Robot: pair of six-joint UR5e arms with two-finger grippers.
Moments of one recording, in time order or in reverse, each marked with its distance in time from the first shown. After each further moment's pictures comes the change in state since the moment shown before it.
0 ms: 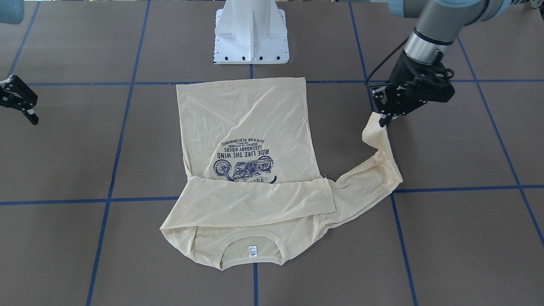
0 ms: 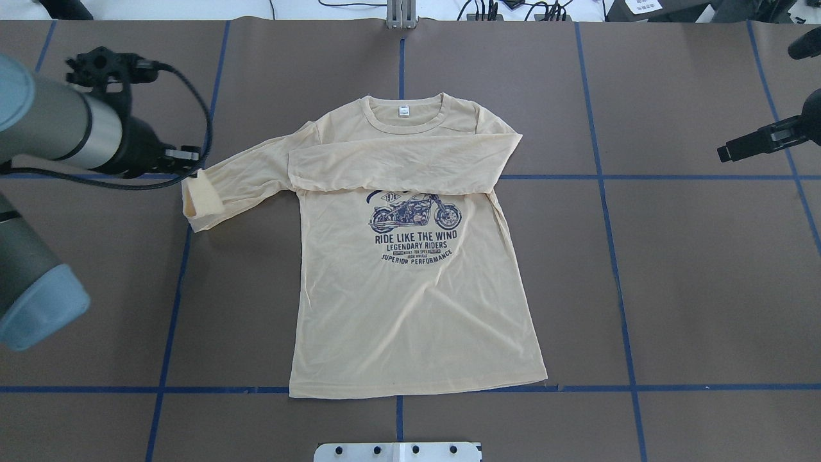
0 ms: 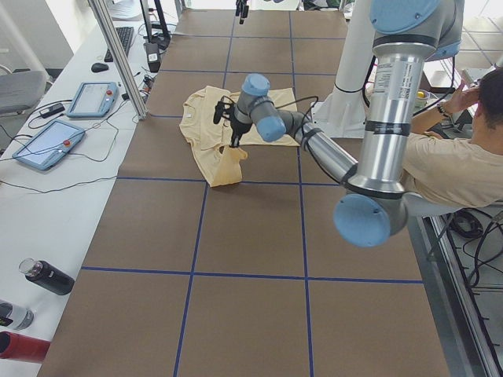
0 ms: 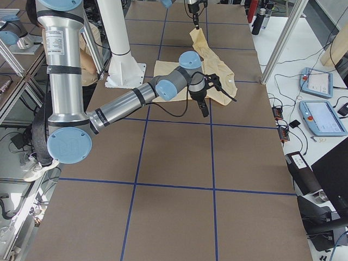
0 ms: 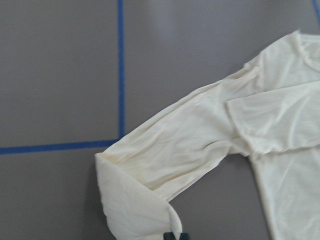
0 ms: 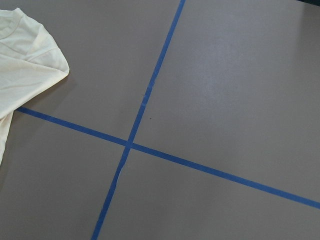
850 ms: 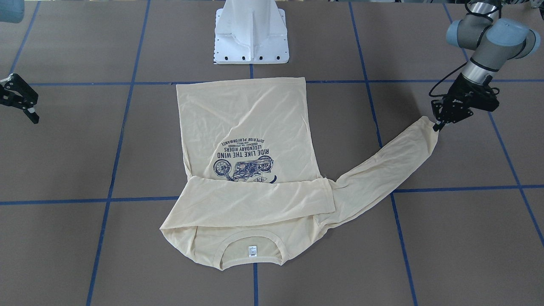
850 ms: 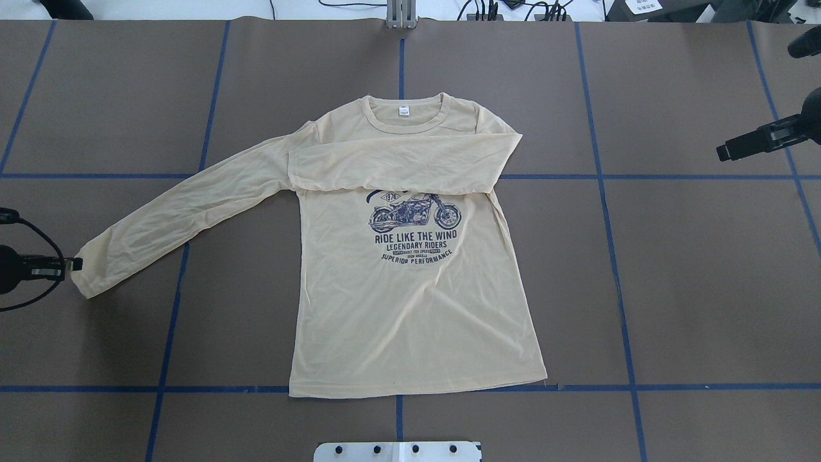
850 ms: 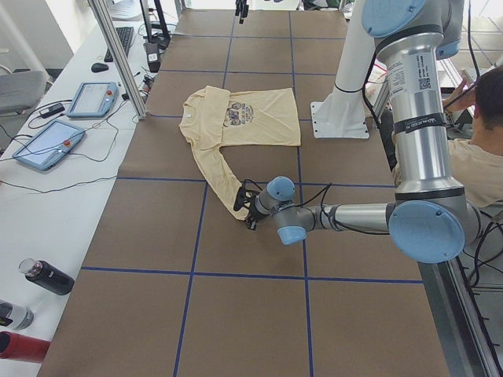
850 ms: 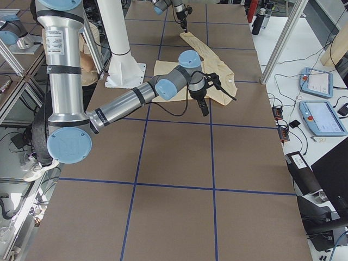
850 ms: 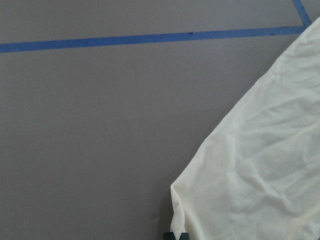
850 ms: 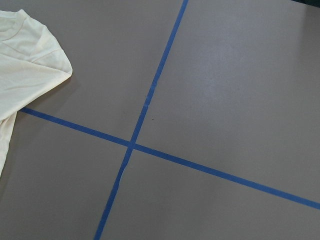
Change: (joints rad) left arm 0.049 0.662 0.374 -1.172 0.068 0.062; right arm 0.000 0.000 0.006 0.000 0.003 0.000
